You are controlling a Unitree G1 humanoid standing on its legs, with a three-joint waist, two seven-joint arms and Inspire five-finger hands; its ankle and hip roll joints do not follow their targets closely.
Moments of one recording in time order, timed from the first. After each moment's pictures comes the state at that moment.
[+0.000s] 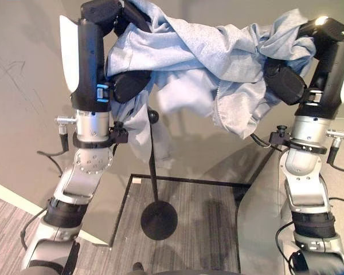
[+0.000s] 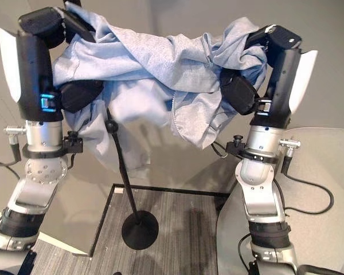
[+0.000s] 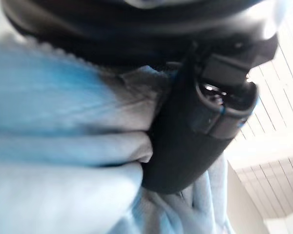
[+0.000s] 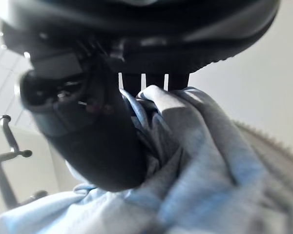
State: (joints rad) left arm -0.47 0.52 -0.12 -0.21 0.24 -0.32 0.46; right arm -0.37 -0.48 -0.05 -0.21 -0.17 -0.21 -0.46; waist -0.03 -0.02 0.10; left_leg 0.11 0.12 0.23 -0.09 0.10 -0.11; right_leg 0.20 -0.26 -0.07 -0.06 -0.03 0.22
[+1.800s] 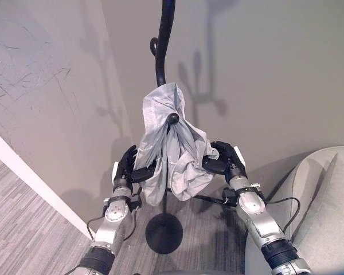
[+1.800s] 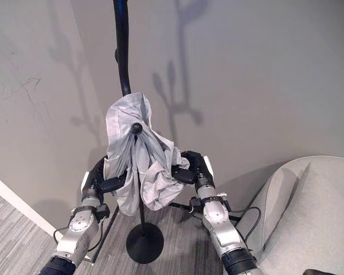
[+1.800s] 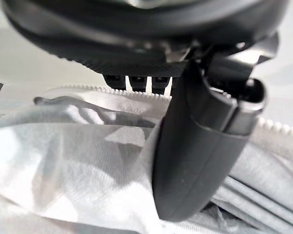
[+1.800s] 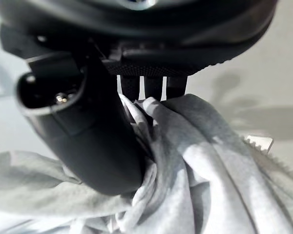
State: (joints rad) left arm -0.05 0.21 -0.19 0.30 -0.35 -0.10 0.30; right arm -0.13 -0.31 0.26 0.22 0.21 -0.09 -0.16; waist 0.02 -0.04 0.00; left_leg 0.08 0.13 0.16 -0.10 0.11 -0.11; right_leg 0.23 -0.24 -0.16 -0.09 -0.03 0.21
